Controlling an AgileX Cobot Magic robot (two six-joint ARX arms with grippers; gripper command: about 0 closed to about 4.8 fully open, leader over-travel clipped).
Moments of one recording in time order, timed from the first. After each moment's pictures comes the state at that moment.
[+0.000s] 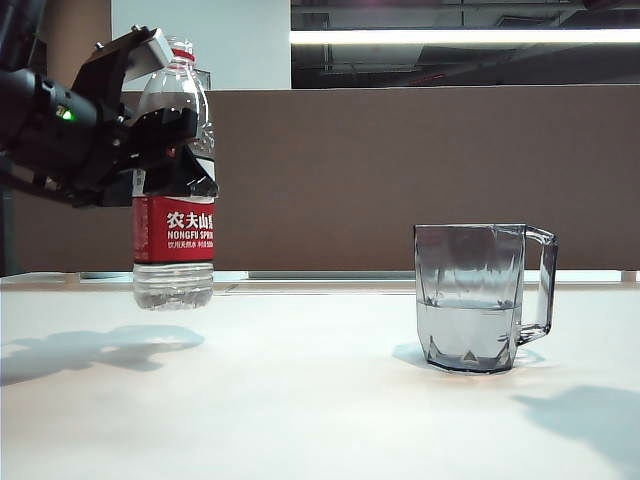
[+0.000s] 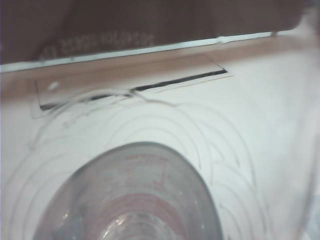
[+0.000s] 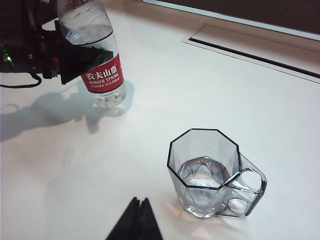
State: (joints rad) left arm -0.43 1.37 0.48 0.69 0.09 -0.04; right arm 0.60 0.44 0.60 -0.51 -0.08 0.05
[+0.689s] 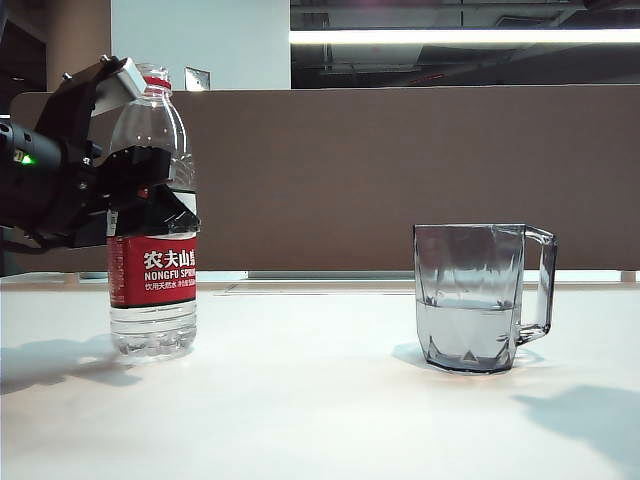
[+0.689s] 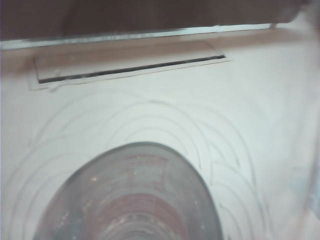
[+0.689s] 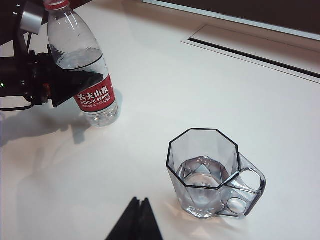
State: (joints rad) left arm -0.43 1.40 0.33 0.89 0.09 -0.06; right arm 0.60 0.44 0.60 -0.51 -0.08 0.05
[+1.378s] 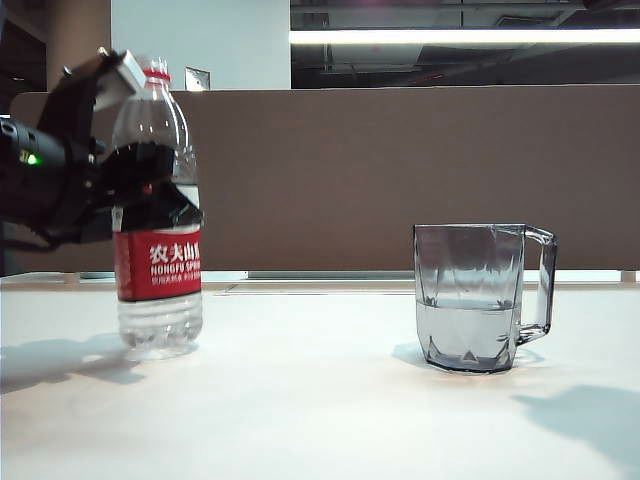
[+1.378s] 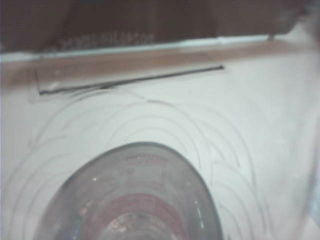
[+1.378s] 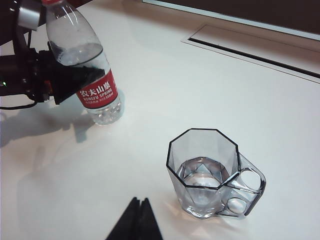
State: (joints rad) left arm -0.43 1.44 0.33 0.96 0.09 -0.06; right arm 0.60 0.44 0.60 -0.51 -0.08 0.05
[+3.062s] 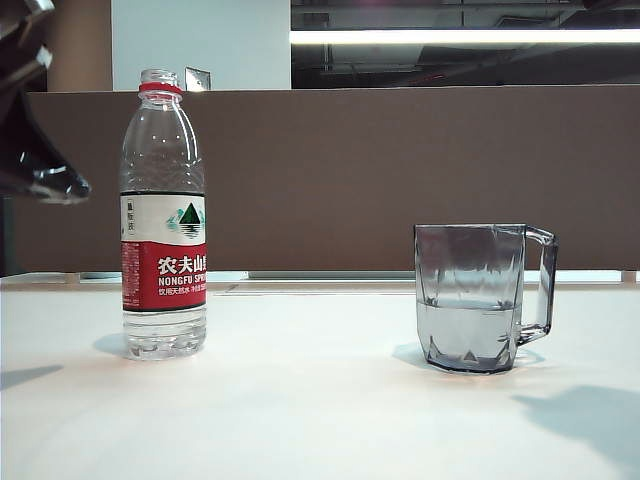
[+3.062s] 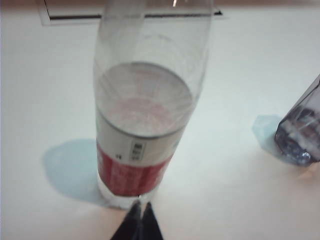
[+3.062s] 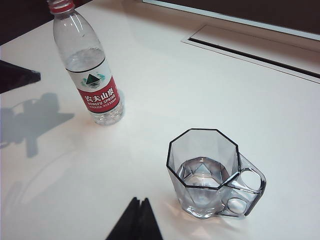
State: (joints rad) left arm -0.44 0.71 0.33 0.01 0.09 -0.16; right arm 0.60 0.44 0.60 -0.51 -0.08 0.05
